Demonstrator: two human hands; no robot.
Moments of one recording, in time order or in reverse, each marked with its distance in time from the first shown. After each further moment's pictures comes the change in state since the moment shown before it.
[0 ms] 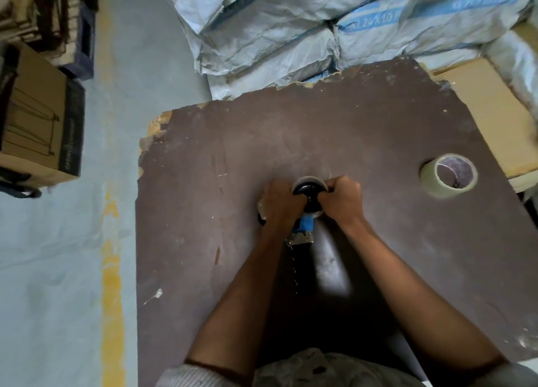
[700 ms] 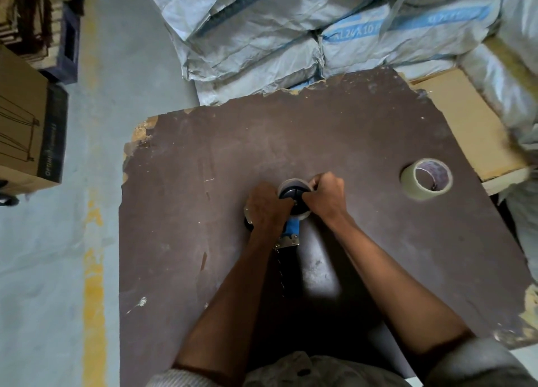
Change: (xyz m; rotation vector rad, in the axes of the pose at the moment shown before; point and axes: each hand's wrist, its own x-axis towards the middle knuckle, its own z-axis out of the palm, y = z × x) left_hand 0.012 -0.014 0.013 0.062 0.074 0.074; right_hand 0.010 -0.004 -0.006 0.109 -0.010 0.031
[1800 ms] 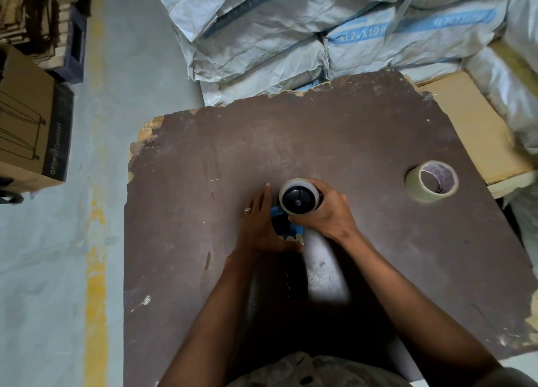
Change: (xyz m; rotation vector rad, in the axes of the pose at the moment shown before) left_hand -0.020 -0.062 -0.015 0.226 -0.205 0.407; right_hand -0.025 0.022 0.000 0.129 -0.133 -0.308
